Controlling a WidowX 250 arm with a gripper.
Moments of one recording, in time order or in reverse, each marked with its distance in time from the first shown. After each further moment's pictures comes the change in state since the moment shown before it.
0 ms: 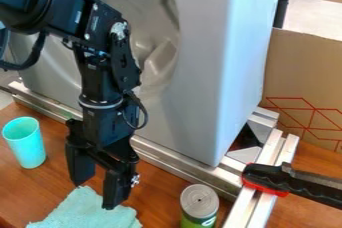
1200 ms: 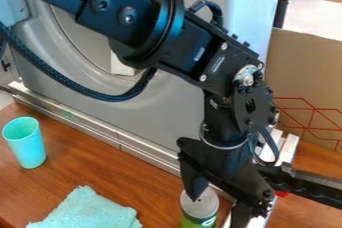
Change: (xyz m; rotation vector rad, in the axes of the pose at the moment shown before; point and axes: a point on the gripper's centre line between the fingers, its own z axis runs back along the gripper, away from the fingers) arm 0.057 -0.123 0.007 0.023 -0.306 -0.089
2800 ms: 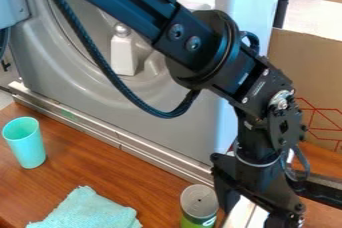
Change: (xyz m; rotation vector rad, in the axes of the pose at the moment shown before) arm 0.024 -0.025 -0.028 -0.051 -0.010 -0.041
